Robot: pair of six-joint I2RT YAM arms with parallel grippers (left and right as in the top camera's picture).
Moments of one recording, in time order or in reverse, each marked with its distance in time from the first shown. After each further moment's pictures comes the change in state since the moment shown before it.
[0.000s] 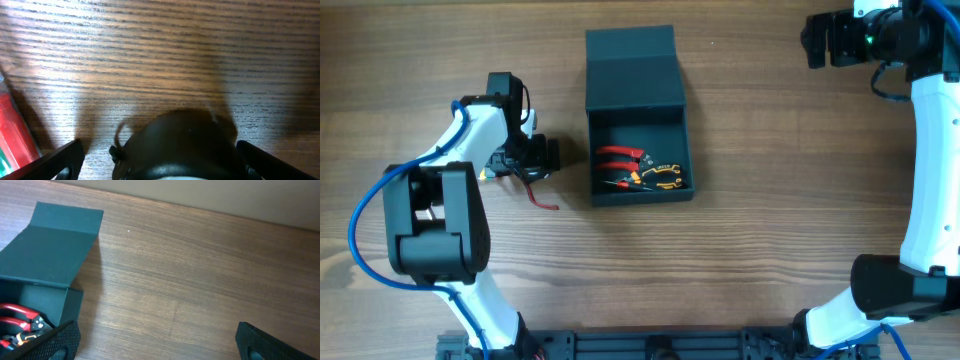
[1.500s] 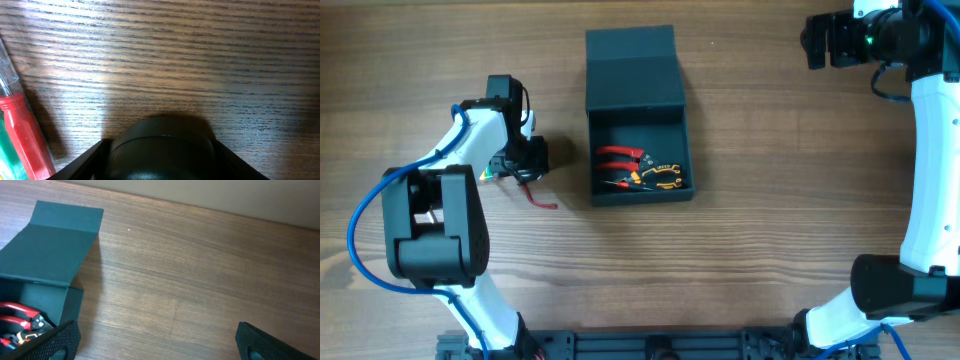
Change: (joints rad) left arm 0.000 -0.014 -0.027 0.031 -0.025 0.007; right arm 0.000 0.000 0.000 -0.006 0.000 0.000
